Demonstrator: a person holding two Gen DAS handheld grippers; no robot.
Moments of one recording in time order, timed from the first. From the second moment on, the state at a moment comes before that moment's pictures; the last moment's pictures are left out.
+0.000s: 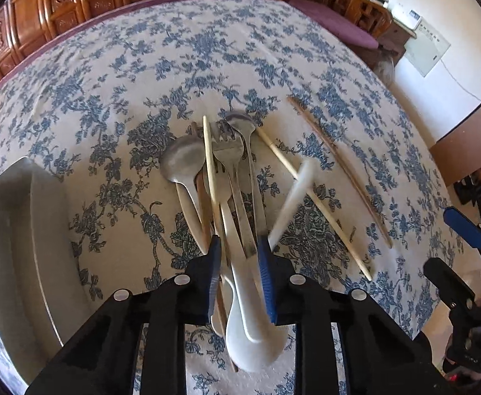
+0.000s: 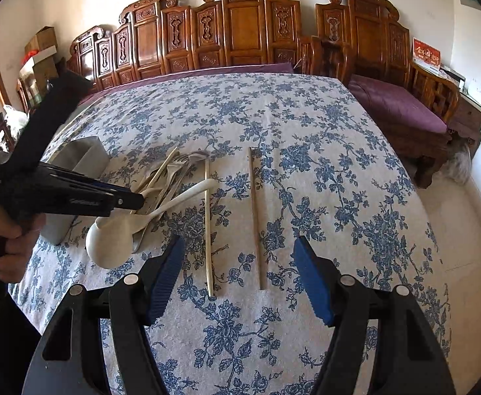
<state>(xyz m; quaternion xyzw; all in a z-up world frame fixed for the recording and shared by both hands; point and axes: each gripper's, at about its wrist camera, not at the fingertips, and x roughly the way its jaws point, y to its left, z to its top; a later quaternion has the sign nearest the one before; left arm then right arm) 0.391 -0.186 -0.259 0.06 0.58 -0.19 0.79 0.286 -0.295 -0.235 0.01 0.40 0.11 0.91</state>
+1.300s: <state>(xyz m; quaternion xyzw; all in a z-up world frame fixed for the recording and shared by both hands) 0.319 -0.130 -0.174 0.03 0.46 -0.21 0.86 0.342 -0.295 -0.256 0.03 0.43 0.11 0.90</state>
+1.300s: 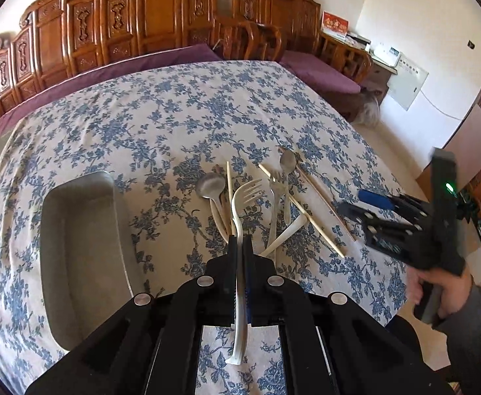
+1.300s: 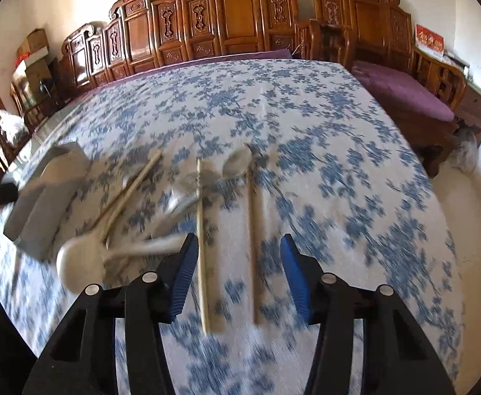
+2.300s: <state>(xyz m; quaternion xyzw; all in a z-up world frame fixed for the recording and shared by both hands) 0.320 -0.075 -0.170 -0.02 0.44 -0.21 0.87 0.436 -0.248 -0.288 0.07 0.49 0.04 0.87</state>
